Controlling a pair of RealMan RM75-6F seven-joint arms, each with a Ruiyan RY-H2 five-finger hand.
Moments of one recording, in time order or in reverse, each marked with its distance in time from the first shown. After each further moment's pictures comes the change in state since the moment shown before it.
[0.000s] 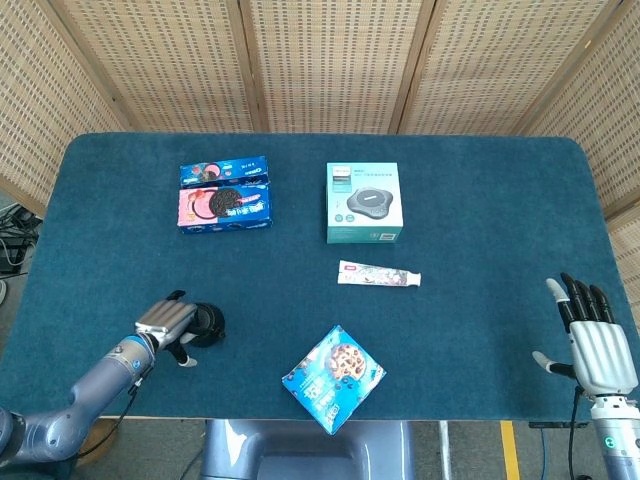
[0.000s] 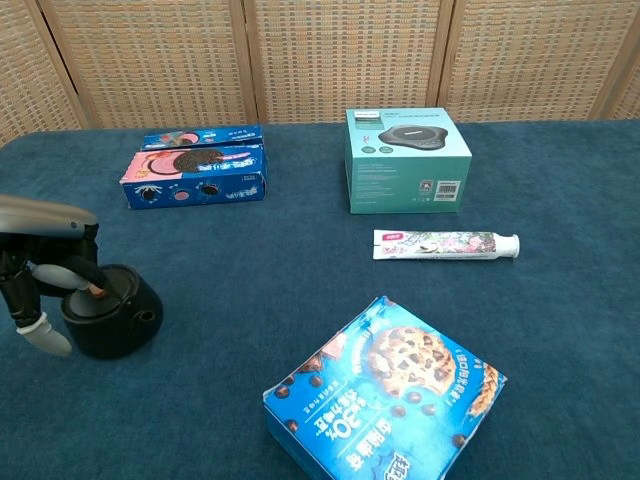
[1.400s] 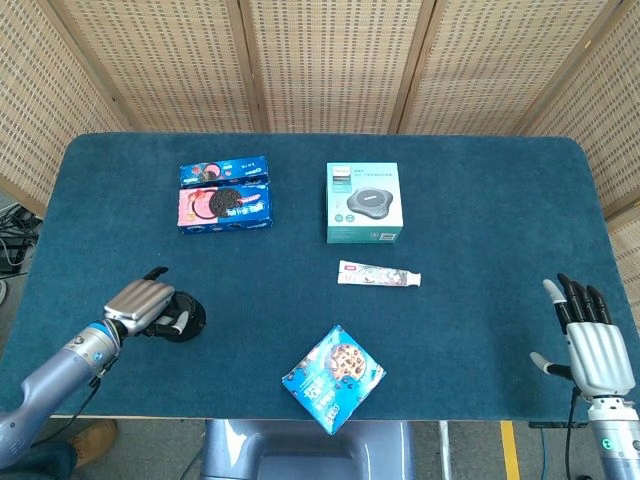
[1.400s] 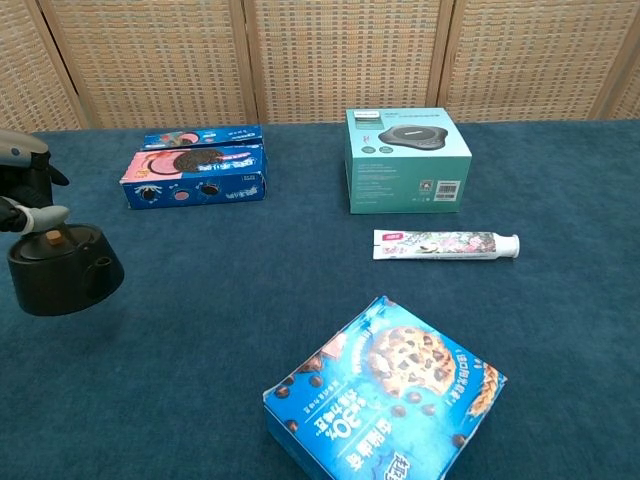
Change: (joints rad) left arm 0.131 0.213 -0.085 -0.002 0.341 -0.105 -0.153; right arm -0.003 -0.003 -0.003 -0.011 -0.011 0.009 -0.015
